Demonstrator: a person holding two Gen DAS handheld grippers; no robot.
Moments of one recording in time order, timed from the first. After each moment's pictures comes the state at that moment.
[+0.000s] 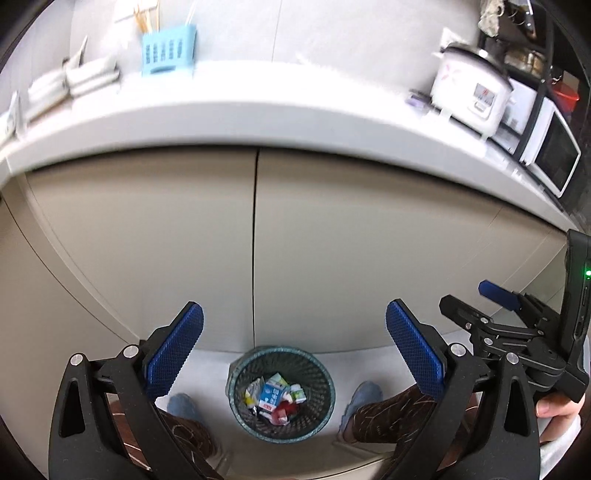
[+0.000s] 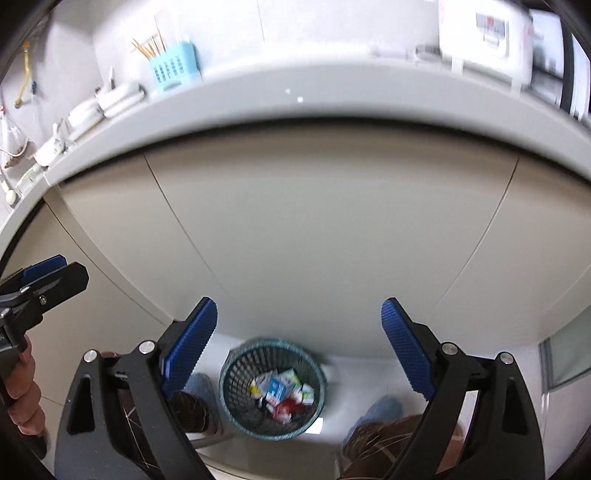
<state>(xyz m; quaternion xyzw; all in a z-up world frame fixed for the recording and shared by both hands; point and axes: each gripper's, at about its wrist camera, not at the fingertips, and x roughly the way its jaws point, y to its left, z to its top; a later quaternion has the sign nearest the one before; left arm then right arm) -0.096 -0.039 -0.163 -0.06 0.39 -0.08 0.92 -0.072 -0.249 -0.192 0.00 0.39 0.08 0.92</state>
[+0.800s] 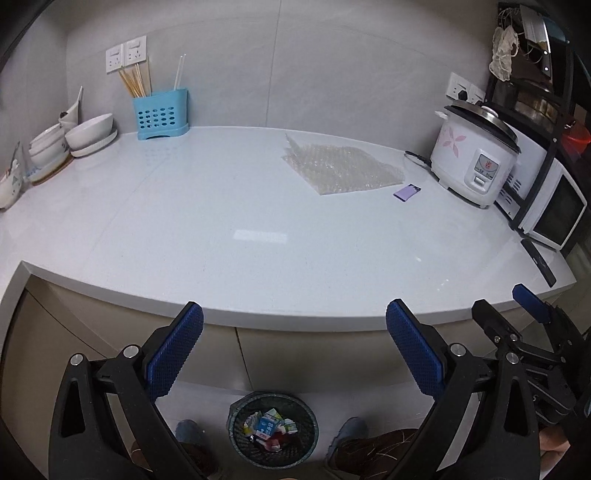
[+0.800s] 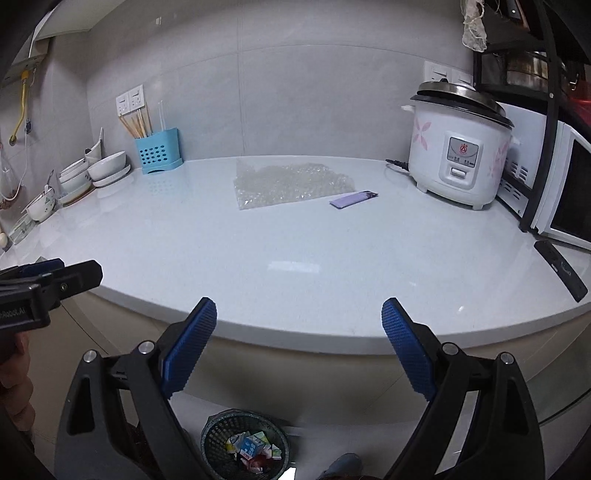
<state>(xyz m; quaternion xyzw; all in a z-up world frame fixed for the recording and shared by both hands) -0.012 -0.064 -0.005 -0.06 0.37 -0.04 0.93 -0.025 -0.279 -0.015 -0.02 0.30 0.04 0.95</state>
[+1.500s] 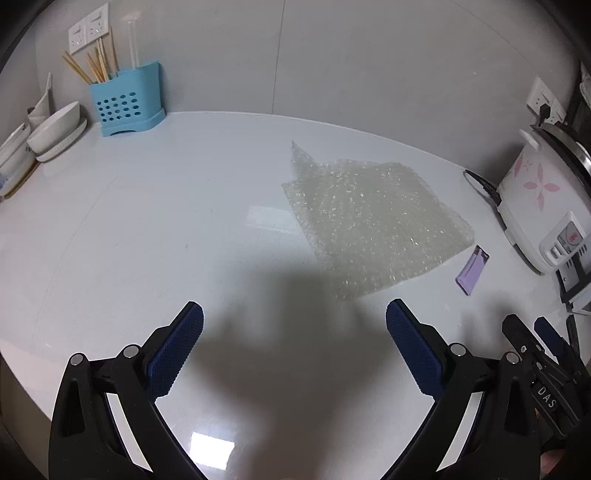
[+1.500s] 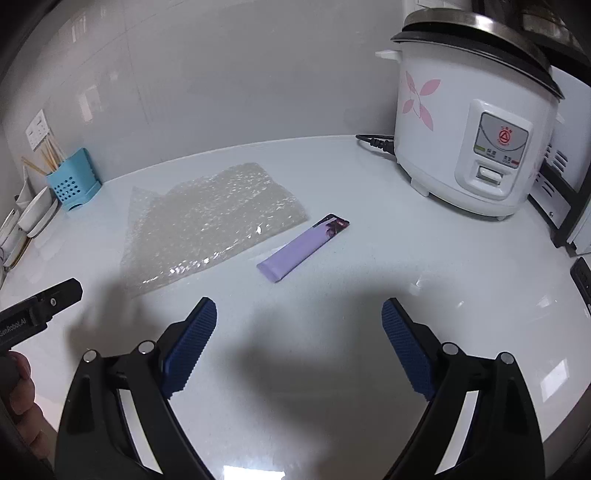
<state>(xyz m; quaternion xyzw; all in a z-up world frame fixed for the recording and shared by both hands) 0.218 -0.080 -0.033 -0.07 0.45 0.00 0.89 0.208 -0.341 -0.030 0.04 0.39 -0.03 0.92</state>
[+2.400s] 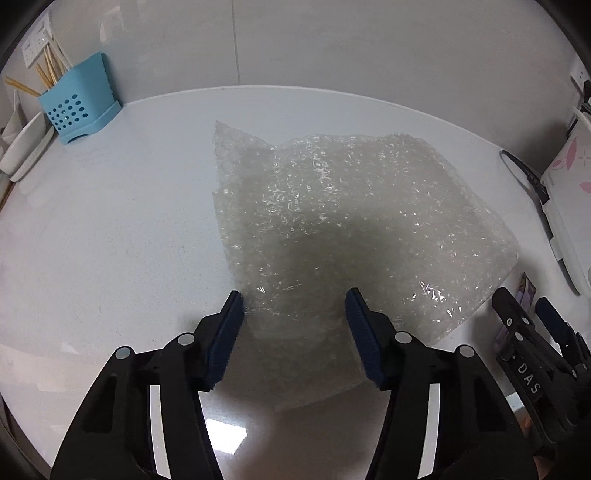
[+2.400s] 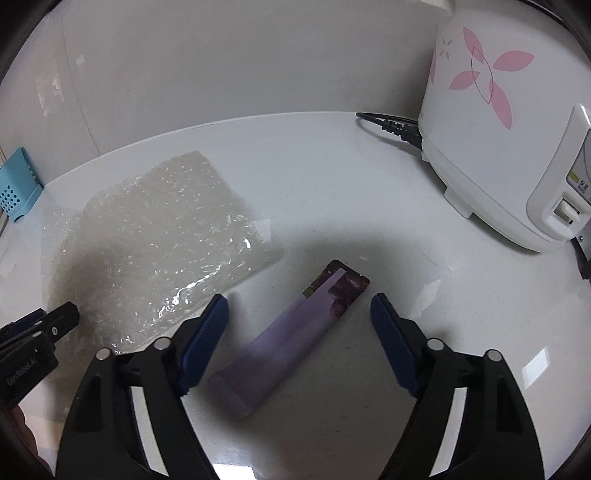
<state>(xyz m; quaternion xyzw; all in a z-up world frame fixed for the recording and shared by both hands) 0.310 -0.130 -0.072 -0.05 0.50 0.02 0.86 0.320 -0.342 -0.069 0.02 0.43 -0.08 0.90</state>
